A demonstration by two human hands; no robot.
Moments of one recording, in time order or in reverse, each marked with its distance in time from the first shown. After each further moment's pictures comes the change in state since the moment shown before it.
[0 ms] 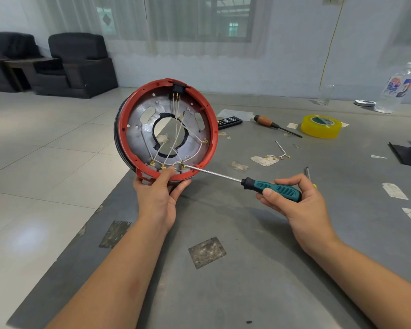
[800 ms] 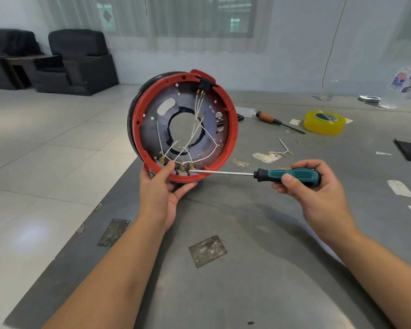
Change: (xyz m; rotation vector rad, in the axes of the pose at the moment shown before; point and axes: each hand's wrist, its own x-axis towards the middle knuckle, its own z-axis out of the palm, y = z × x) left_hand 0.002 0.000 -0.006 0.114 -0.136 -0.026; right_hand 0.013 -0.019 -0.015 -0.016 -0.054 -0.094
